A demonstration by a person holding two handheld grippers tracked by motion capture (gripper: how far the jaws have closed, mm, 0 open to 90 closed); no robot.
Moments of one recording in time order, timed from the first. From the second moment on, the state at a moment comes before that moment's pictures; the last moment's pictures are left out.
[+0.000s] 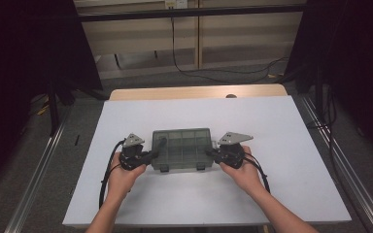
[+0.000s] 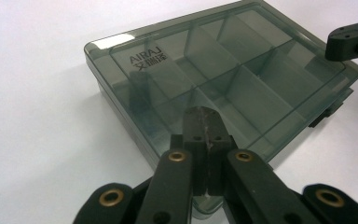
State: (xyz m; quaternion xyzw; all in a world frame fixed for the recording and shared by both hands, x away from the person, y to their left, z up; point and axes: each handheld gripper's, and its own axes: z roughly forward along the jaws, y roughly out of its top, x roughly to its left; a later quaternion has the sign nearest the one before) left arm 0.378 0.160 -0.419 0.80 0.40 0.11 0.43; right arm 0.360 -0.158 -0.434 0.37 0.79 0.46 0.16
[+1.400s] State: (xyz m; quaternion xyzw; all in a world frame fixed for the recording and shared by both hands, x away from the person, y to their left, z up) left arm 0.365 0.165 -0.412 0.78 0.37 0.12 0.49; right arm 0.340 -0.187 -0.429 0.38 0.73 0.53 0.19
